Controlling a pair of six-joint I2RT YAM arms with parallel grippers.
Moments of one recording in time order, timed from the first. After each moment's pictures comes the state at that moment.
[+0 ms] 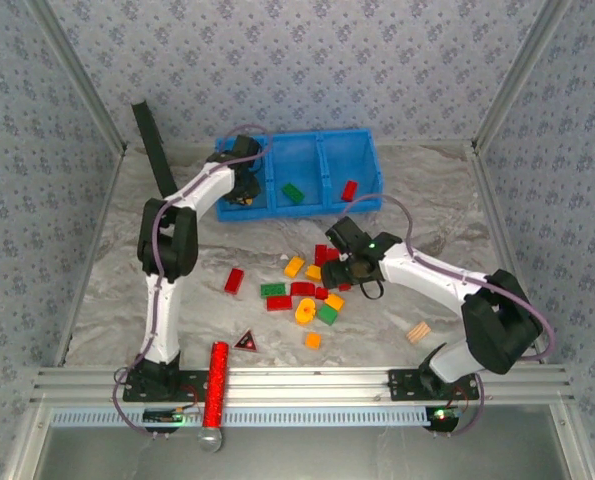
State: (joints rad) left arm -0.37 2.25 1.89 -0.79 -0.21 -0.65; right arm 0.71 1.47 0.96 -0.69 0.07 0.42
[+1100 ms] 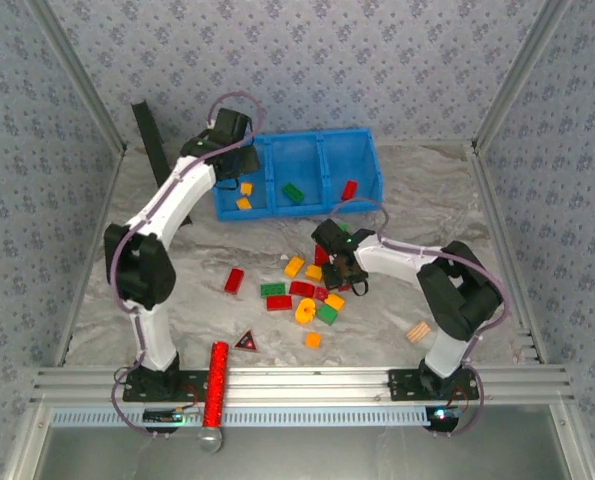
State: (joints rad) left arm -0.41 1.89 1.87 -0.82 -0.18 -0.58; right arm 0.70 1.73 1.02 -0.65 0.12 0.39
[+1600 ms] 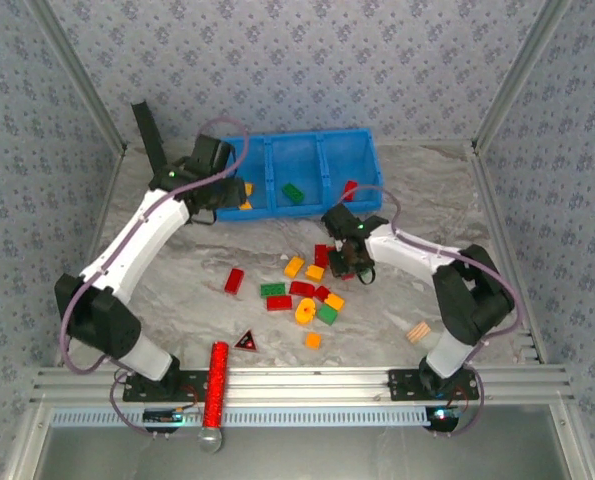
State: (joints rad) left arm -0.46 1.52 1.50 -0.94 -0.17 -0.45; right arm 0.62 1.64 1.13 -0.76 0.07 0.32
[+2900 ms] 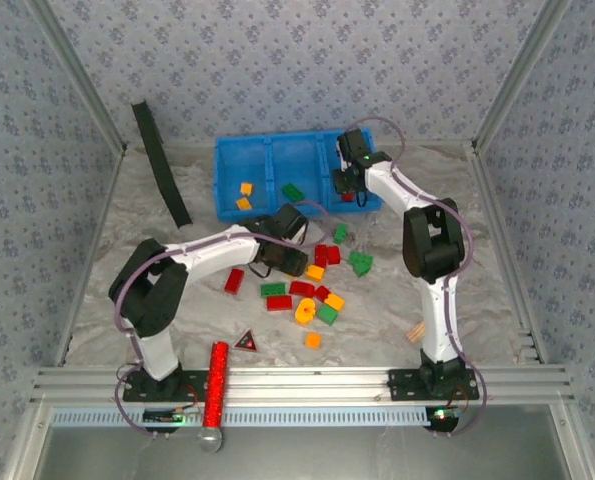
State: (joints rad) left arm -0.80 1.80 1.23 -0.60 -0.03 -0.32; right arm 0.35 2.21 1.86 -0.64 0.12 0.11
